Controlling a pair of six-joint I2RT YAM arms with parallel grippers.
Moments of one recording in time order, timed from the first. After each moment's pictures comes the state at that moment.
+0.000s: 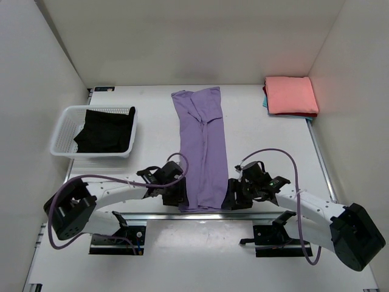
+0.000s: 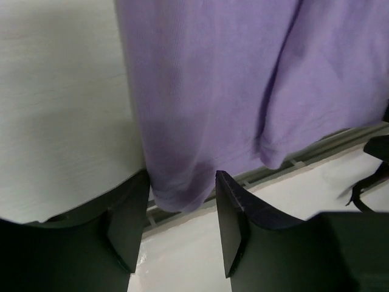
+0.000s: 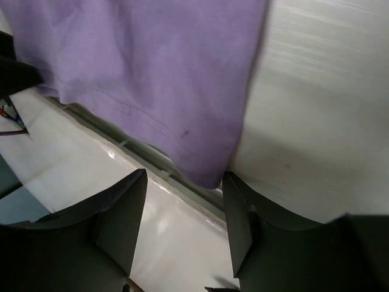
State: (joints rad) left arm -0.90 1.30 0.59 -0.37 0.12 -0.90; right arm 0.63 1.02 0.37 -0.39 -0.42 0.68
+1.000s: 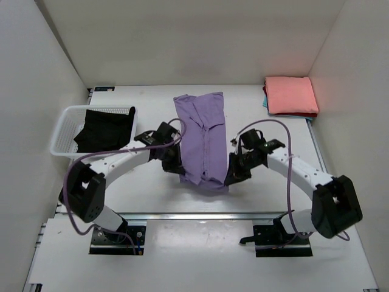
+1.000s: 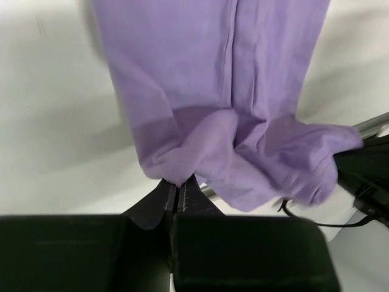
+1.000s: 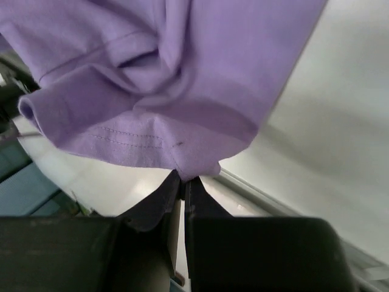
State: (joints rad) left arm -0.63 1.48 0.98 -0.63 0.26 -0.71; right arm 0.49 1.30 0.82 -0.73 -0.53 0.48
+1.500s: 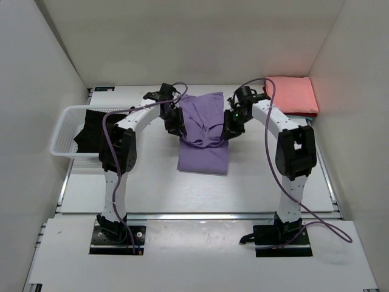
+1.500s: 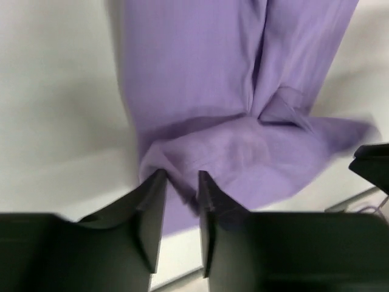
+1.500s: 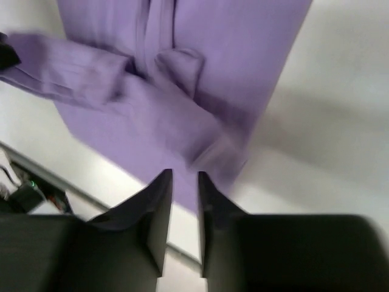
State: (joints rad) left arm -0.39 2.12 1.78 -0.85 0.31 -0.49; right arm 0.29 1.97 1.62 -0.89 -0.45 0.28
